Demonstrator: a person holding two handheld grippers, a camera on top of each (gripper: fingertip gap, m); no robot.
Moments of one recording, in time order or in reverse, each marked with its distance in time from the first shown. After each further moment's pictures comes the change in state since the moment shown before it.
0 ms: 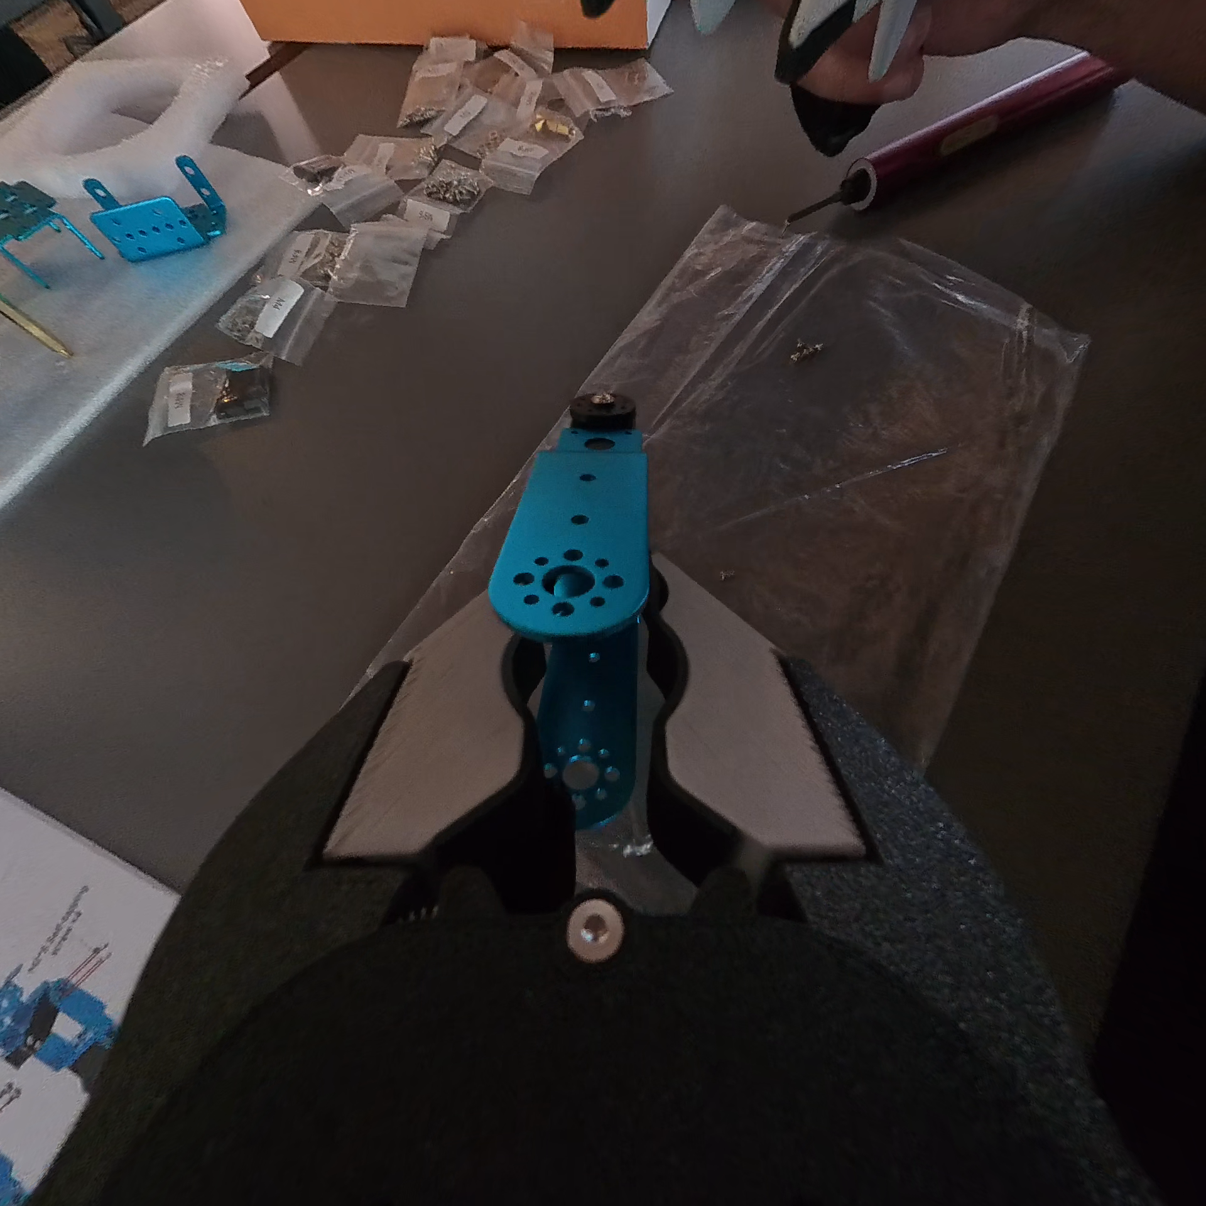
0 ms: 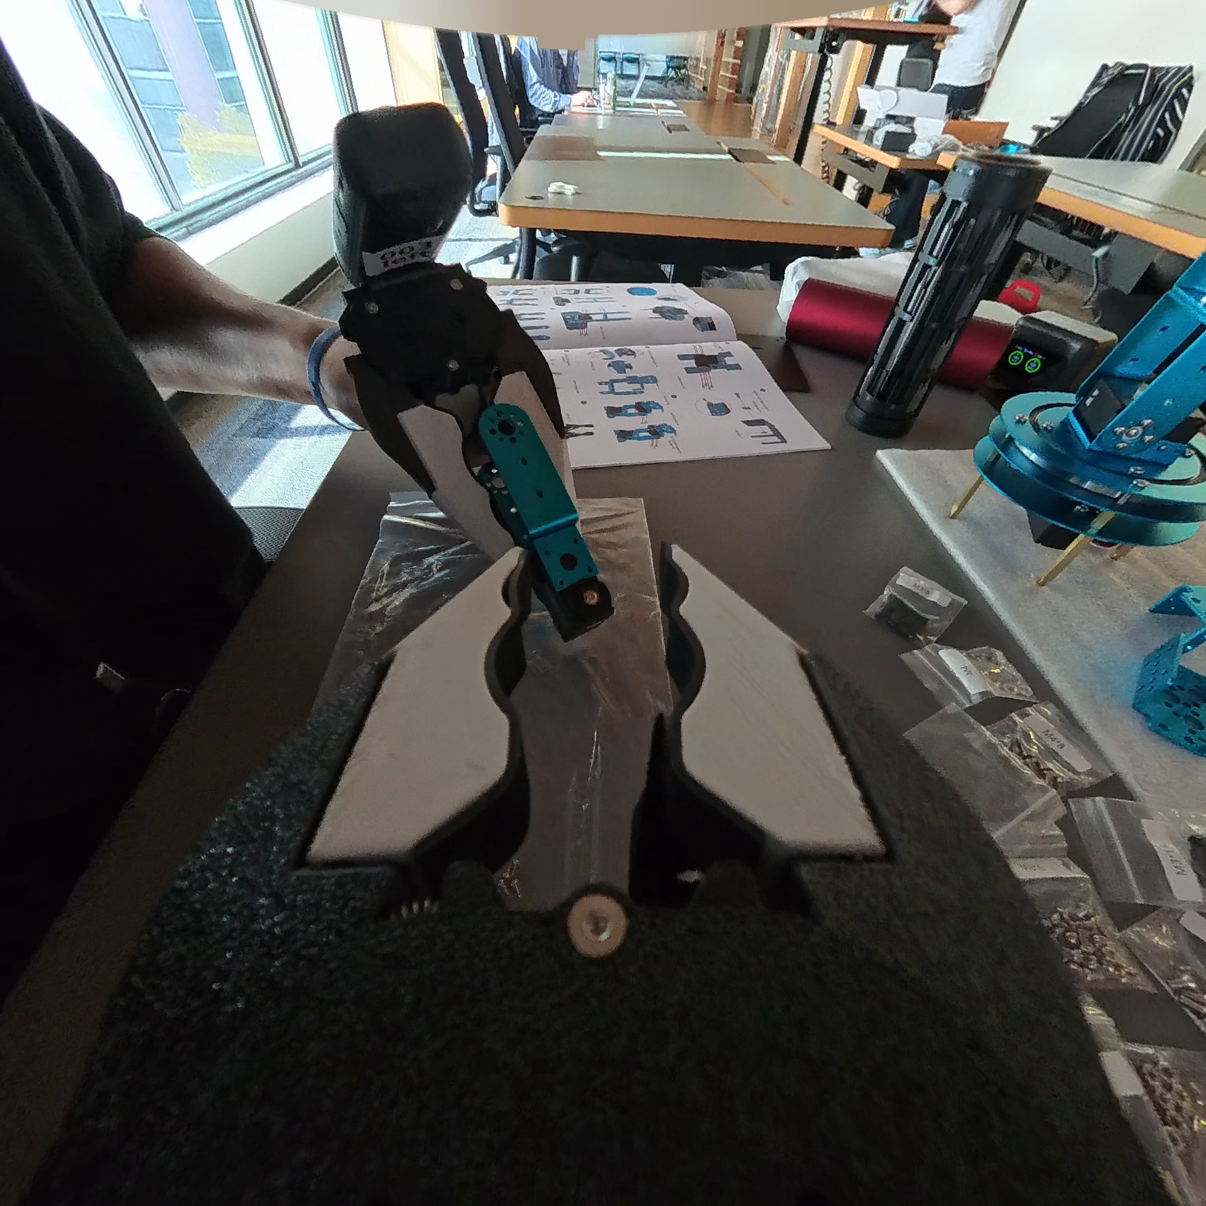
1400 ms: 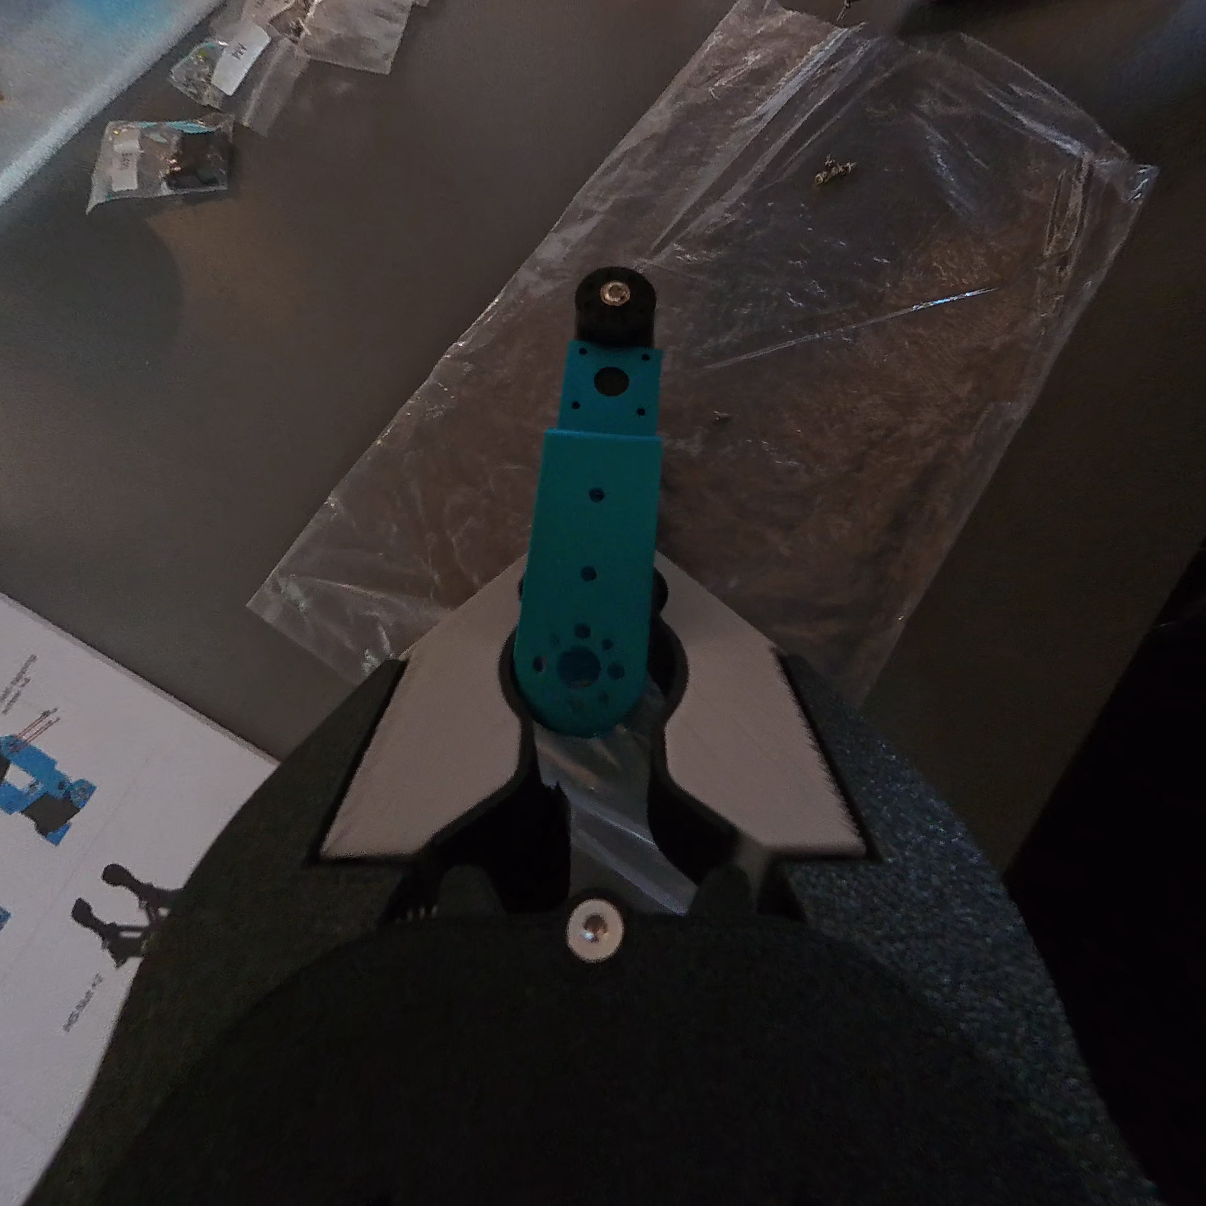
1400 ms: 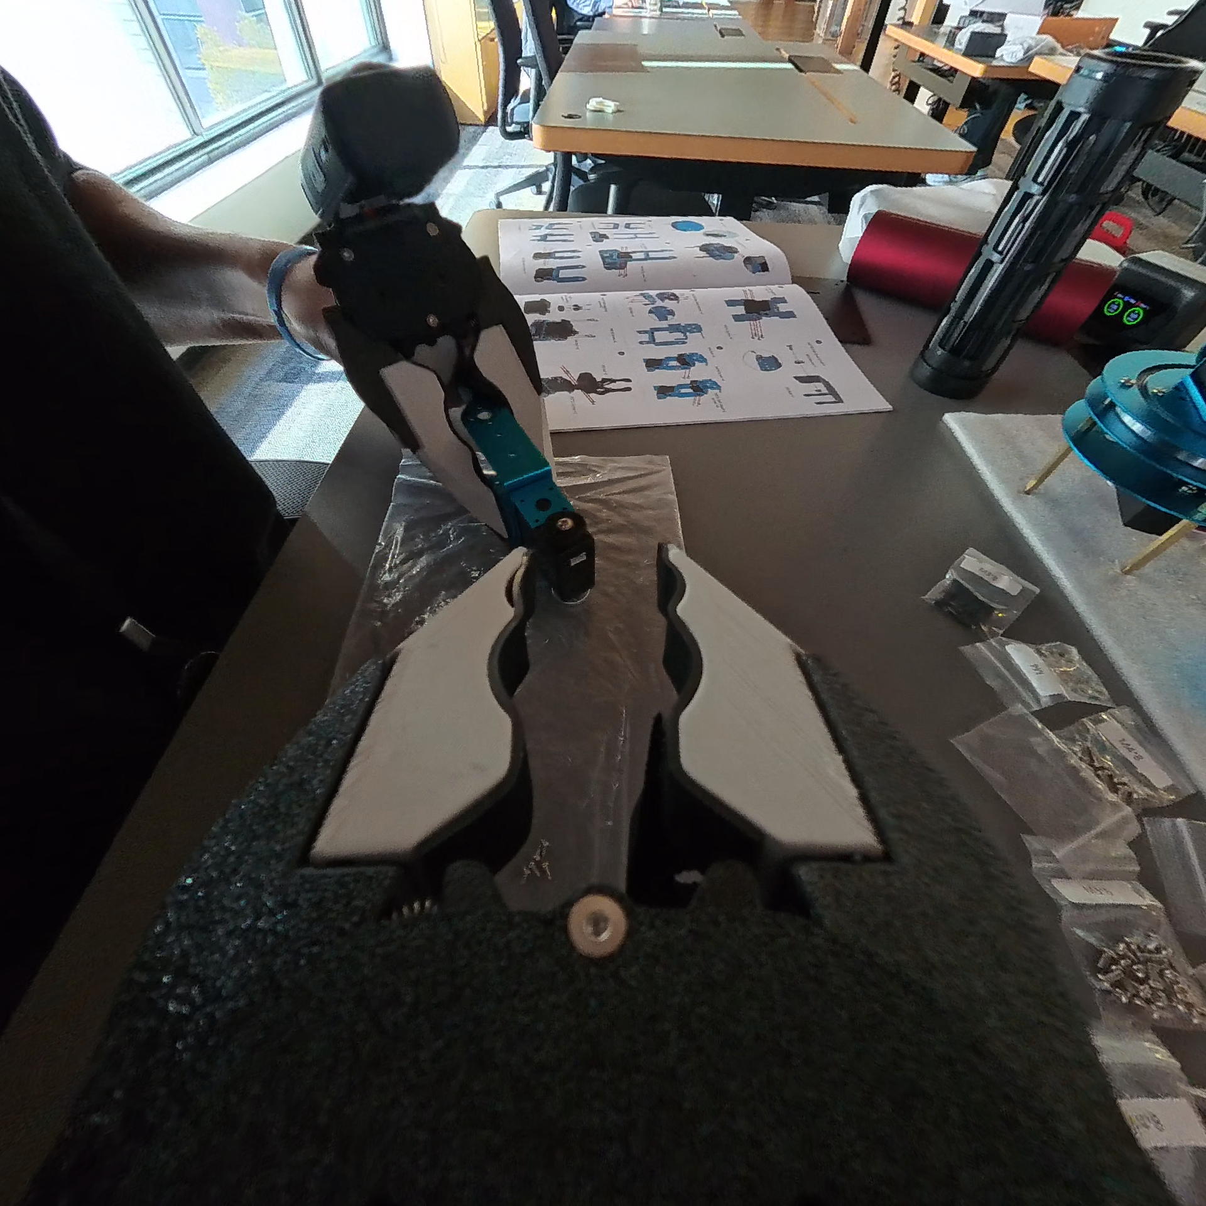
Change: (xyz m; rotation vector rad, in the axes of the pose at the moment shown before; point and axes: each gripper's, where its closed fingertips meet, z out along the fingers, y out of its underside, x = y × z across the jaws) left arm 0.010 0.051 -0.027 -0.140 -0.052 -0.082; right arm -0.014 0.012 0.014 -0.089 -0.058 -0.002
